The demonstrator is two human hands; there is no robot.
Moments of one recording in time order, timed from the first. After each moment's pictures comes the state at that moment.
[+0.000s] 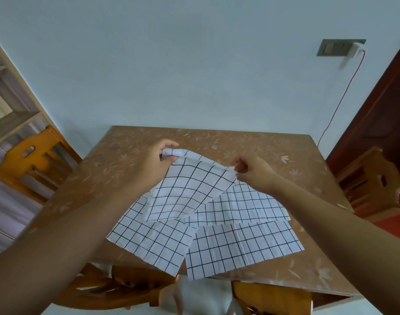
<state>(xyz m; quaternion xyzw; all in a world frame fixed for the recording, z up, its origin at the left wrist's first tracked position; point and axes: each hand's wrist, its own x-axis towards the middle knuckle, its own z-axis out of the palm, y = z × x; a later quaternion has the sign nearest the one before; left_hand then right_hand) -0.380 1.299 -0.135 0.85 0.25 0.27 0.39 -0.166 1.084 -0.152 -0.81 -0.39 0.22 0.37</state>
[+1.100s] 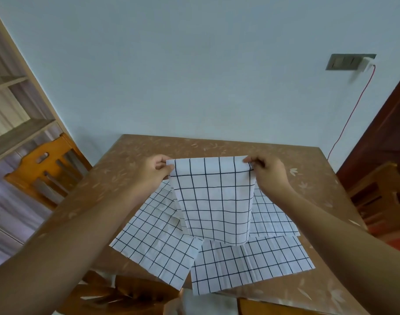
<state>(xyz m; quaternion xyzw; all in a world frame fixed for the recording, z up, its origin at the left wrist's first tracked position) -0.395 1.312 -0.128 0.77 0.34 0.25 0.48 -0.174 1.094 -0.135 -0.79 -0.31 0.08 0.52</state>
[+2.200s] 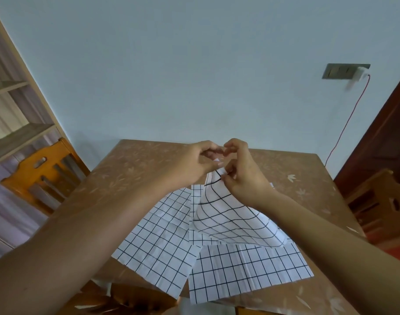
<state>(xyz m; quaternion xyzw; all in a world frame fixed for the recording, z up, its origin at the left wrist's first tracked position) -0.343 1.241 -0.055 0.87 0.17 0.19 0.43 -0.220 1.108 -0.100 -0.68 -0.55 0.04 0.48</state>
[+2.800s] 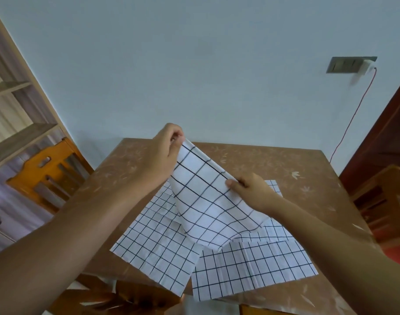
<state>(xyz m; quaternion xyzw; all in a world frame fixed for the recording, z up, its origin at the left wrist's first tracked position) -0.382 1.272 -0.048 0.89 0.18 0.35 0.22 -0.195 1.099 -0.136 -0.80 -0.47 0.17 0.33</state>
